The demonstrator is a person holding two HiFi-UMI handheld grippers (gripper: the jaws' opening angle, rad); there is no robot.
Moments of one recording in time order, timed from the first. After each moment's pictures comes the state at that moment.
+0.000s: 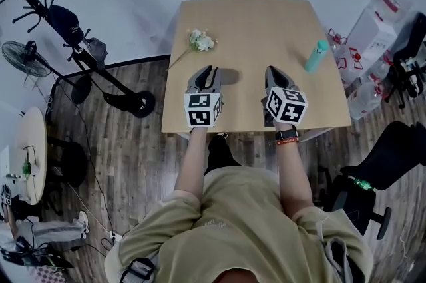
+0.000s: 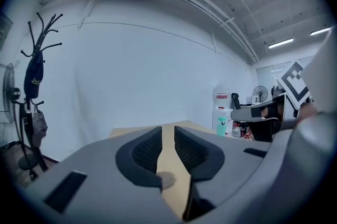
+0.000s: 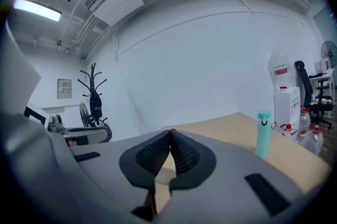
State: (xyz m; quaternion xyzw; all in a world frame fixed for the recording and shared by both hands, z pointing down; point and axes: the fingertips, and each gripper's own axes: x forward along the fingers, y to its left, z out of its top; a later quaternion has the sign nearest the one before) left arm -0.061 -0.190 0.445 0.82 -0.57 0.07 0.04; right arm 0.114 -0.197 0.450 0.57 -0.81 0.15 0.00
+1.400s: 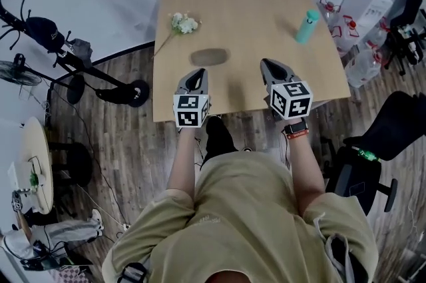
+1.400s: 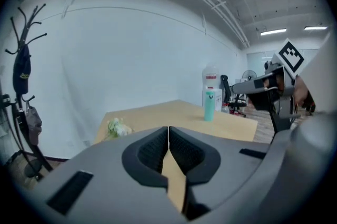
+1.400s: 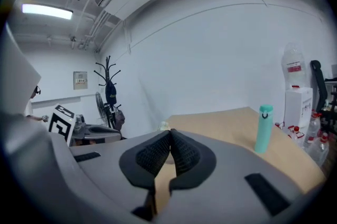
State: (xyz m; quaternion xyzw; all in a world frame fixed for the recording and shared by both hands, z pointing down) left arm -0.049 -0.187 0.513 0.83 -0.54 0.16 0.05; right arm 0.133 -0.185 0.475 0.49 -0.86 0.13 0.05
